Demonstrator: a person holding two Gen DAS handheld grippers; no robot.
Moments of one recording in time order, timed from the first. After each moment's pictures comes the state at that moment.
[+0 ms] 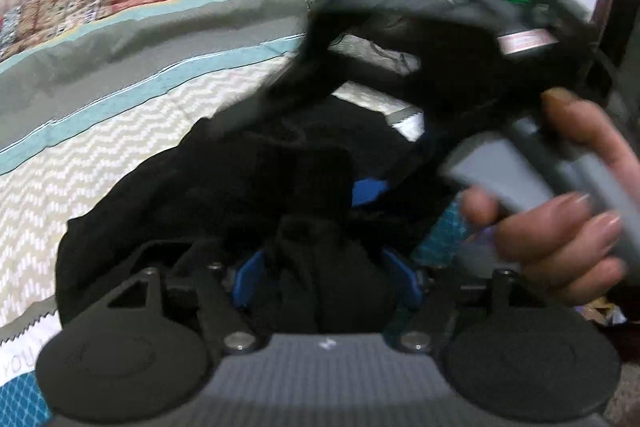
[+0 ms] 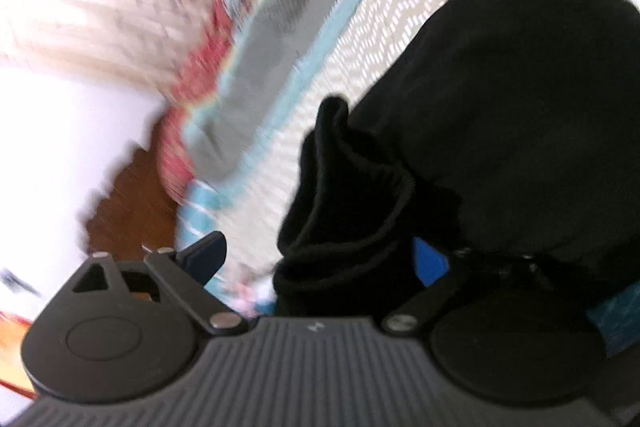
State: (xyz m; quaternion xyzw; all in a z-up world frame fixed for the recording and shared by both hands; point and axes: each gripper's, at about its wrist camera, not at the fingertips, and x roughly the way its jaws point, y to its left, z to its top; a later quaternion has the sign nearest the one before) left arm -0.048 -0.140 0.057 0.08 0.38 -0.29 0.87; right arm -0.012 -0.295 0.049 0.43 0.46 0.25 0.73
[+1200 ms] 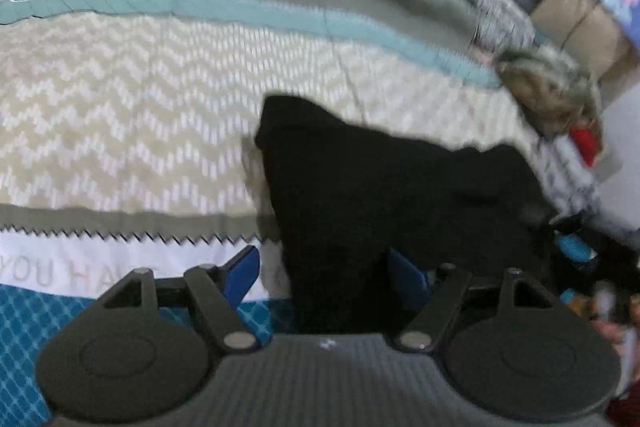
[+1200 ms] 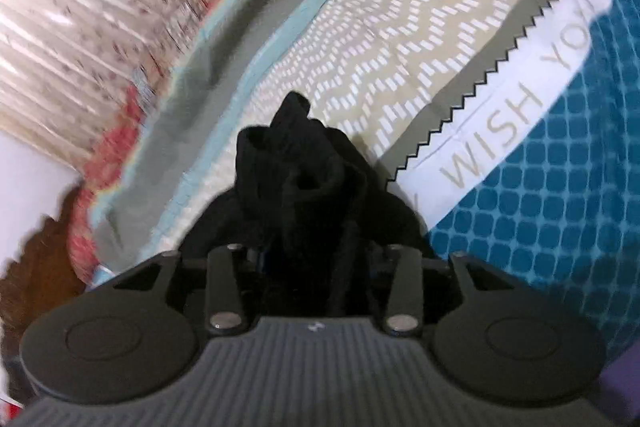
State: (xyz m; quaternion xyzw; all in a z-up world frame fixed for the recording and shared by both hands) left arm 0.033 -0.051 0.022 -0.14 0.48 -0.12 0.86; right arm -0.013 -0.391 0.038 0.43 0.39 0.10 0.81
